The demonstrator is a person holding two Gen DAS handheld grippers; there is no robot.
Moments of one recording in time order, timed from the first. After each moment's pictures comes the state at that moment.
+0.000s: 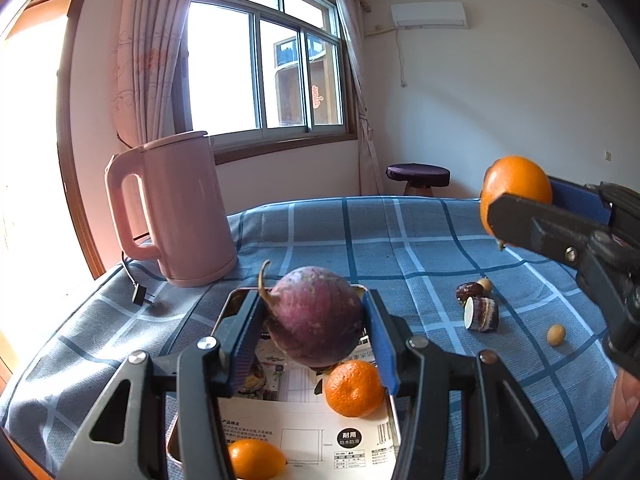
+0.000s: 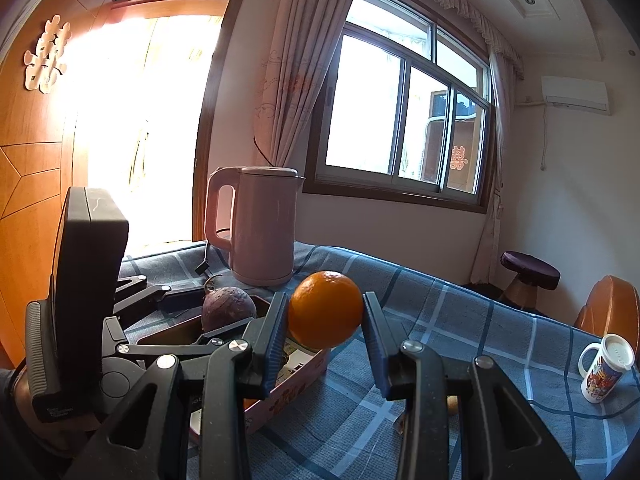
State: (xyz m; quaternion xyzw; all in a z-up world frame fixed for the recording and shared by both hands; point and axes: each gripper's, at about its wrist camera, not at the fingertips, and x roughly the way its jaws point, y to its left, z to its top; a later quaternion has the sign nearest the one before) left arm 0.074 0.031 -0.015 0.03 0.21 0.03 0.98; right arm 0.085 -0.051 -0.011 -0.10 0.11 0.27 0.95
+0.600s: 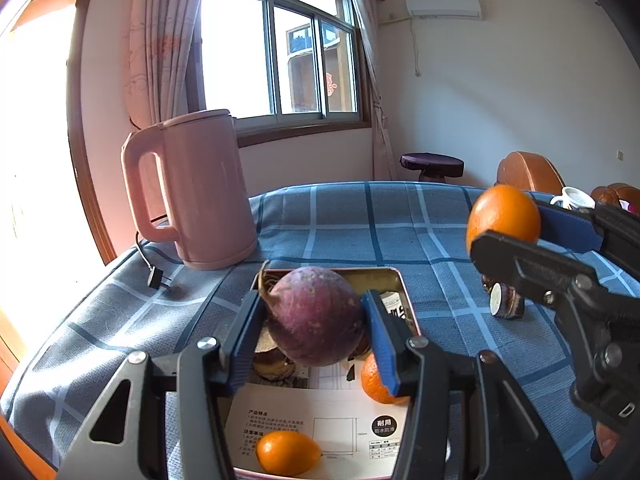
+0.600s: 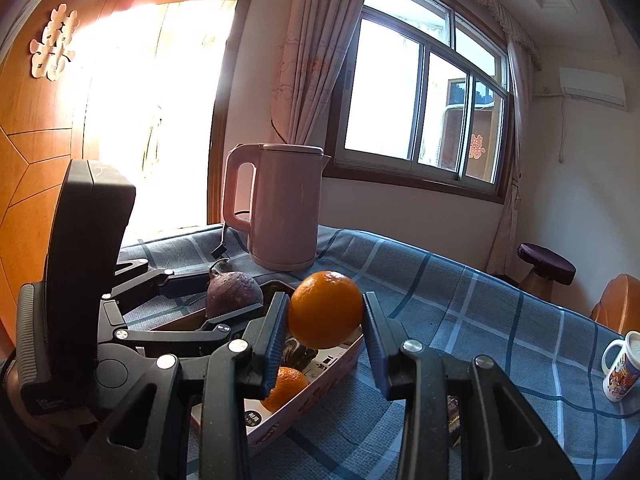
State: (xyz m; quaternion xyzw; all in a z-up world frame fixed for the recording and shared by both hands) left arm 0.078 0.053 -0.026 0.02 0.23 0.05 0.97; right arm 0.094 -0.020 -0.028 -0.11 0.13 0.30 0.94
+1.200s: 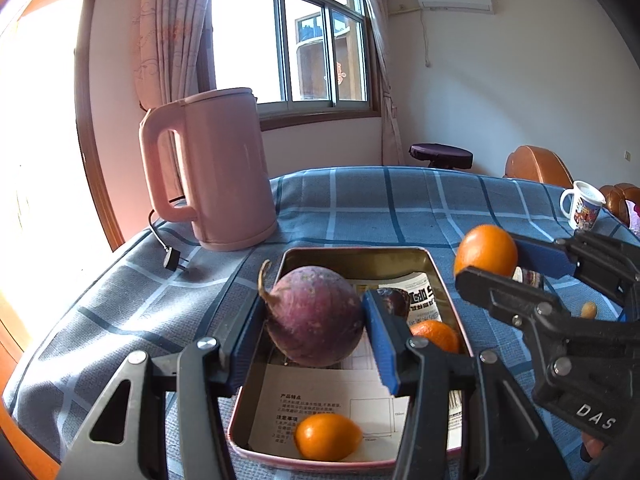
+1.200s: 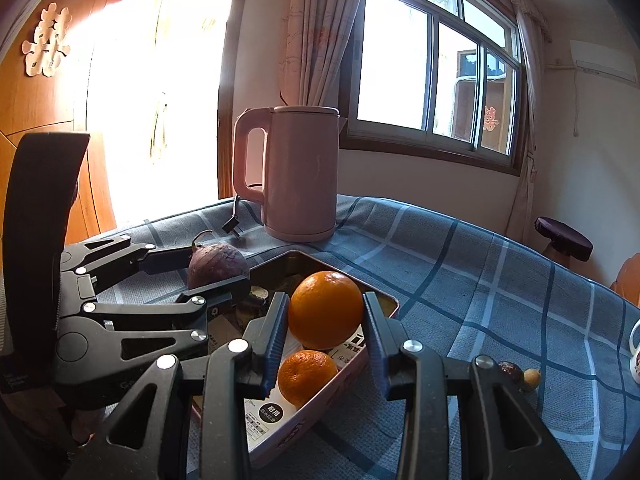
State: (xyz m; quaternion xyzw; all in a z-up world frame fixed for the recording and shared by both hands) left arm 0.074 0.080 -0.036 0.01 0.25 0.06 0.97; right arm 0.110 0.002 -0.057 -0.10 0.19 0.32 0.92
